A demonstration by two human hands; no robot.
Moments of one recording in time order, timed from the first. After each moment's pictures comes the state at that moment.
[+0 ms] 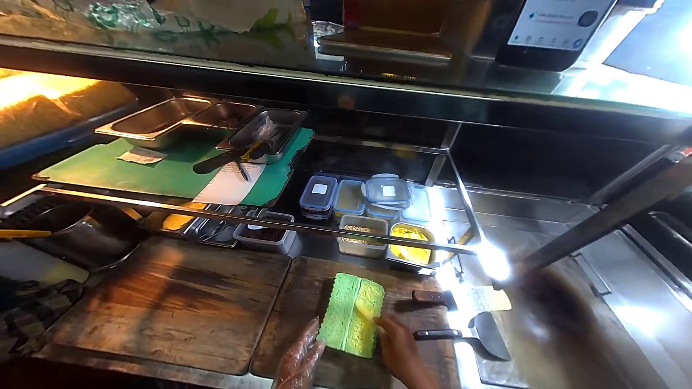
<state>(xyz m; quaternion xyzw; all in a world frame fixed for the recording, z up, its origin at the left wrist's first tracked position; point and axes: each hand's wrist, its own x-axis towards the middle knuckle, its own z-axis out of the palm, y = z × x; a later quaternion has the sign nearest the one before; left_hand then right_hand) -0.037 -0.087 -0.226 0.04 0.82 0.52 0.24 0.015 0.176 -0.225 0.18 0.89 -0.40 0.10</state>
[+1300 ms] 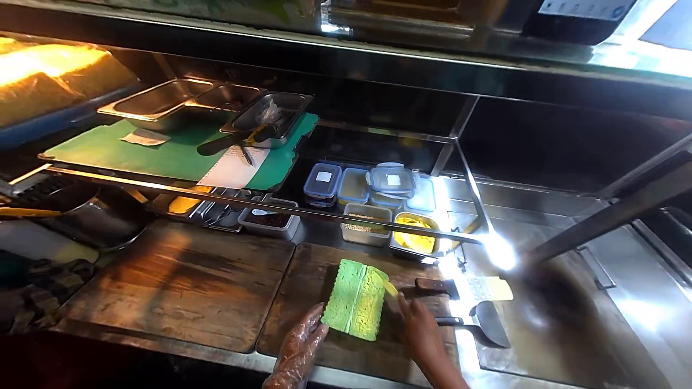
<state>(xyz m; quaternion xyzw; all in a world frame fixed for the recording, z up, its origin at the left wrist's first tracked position) -0.042 -0.090 -0.237 0.01 0.80 0.55 0.25 0.028 0.200 -0.217 0.20 0.95 -0.18 0.13</state>
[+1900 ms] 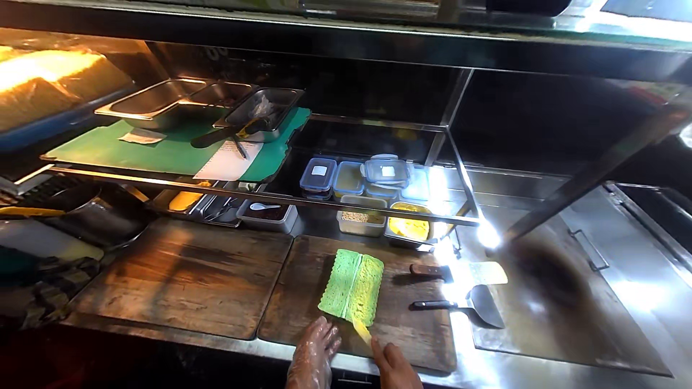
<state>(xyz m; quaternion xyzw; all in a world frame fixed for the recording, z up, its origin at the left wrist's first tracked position) 0.012 -0.041 -0.207 -0.36 0.52 0.74 0.23 0.127 0.119 -0.215 0.07 0.96 -0.28 0.03</state>
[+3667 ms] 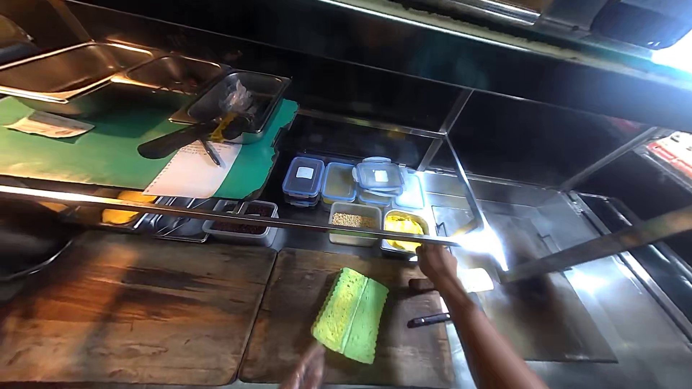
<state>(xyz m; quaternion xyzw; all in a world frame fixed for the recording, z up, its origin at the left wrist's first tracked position) -0.003 -0.097 -0.193 0.01 0.75 0.60 0.29 -0.093 0.293 -0.153 0.39 0.90 -0.11 0.15</state>
